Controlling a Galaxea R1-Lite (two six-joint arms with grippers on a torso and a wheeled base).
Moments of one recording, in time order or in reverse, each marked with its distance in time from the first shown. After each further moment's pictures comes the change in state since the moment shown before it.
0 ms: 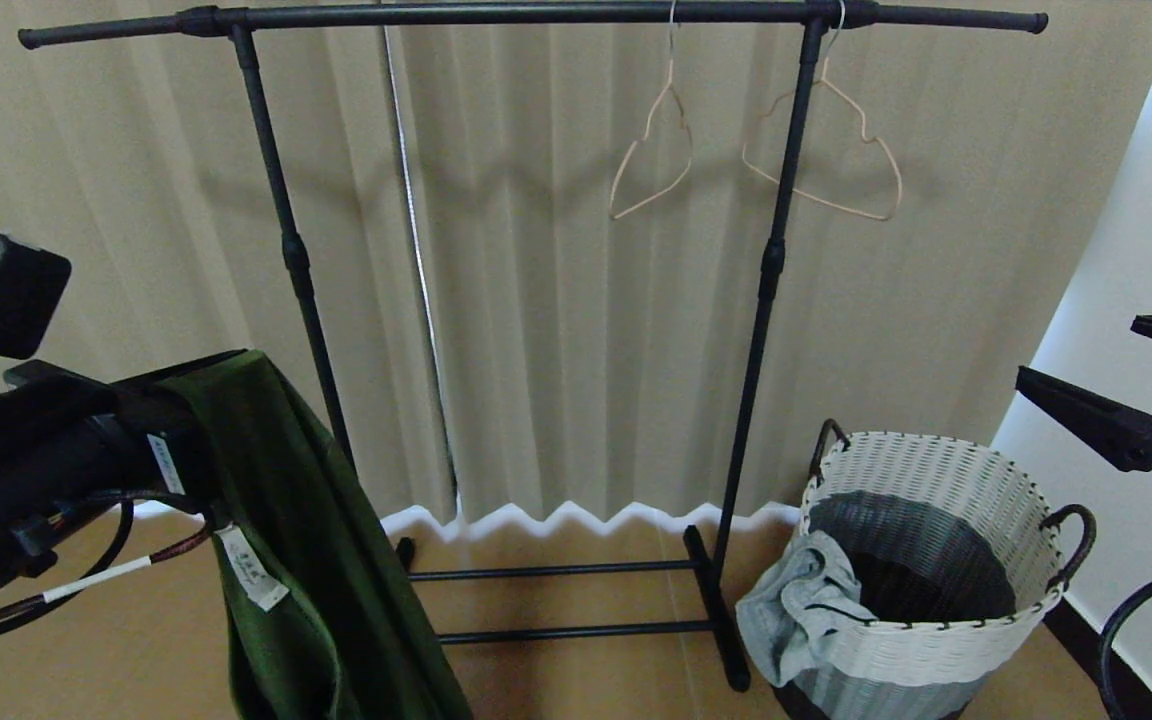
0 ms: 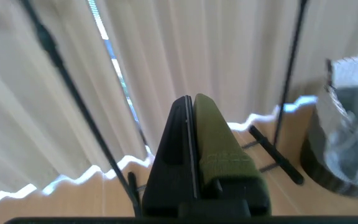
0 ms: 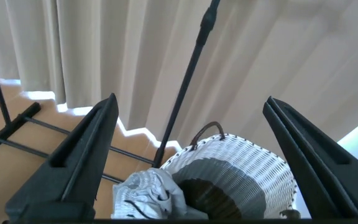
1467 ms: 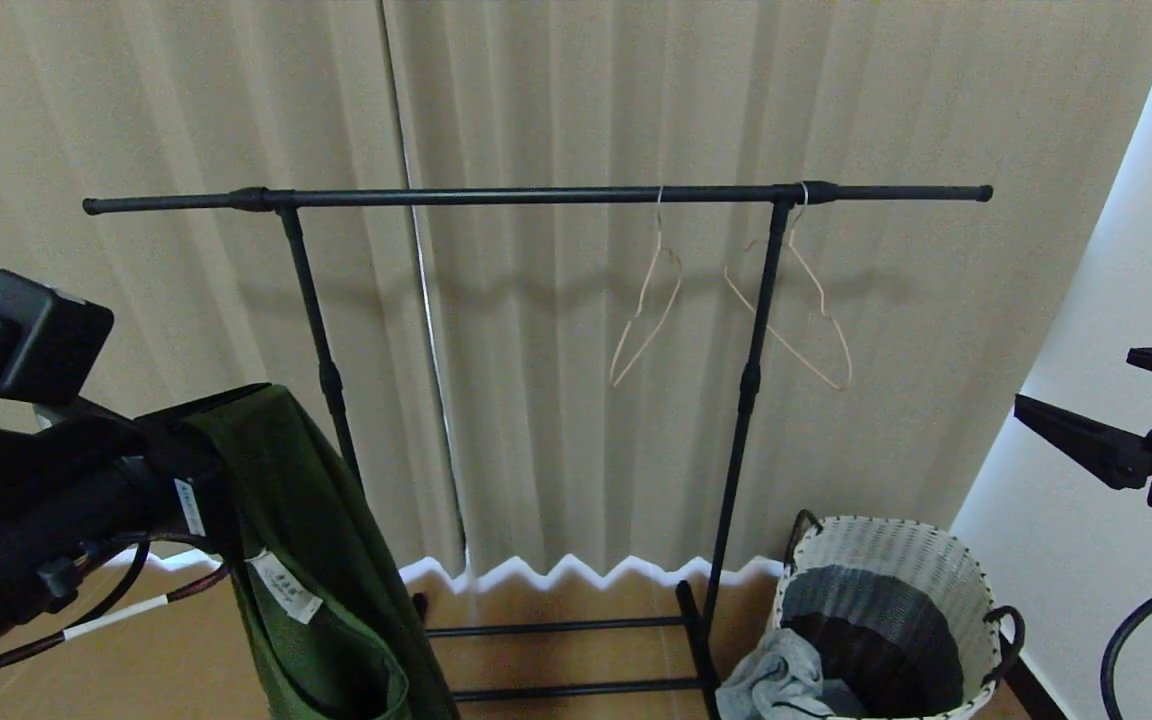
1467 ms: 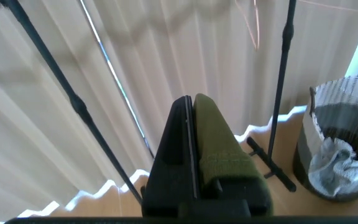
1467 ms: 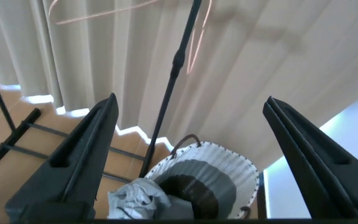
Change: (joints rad) left arm -0.028 0.008 0.064 -0.050 0.001 0.038; right arm -0.045 0.023 -0.018 0.107 -0.014 -0.006
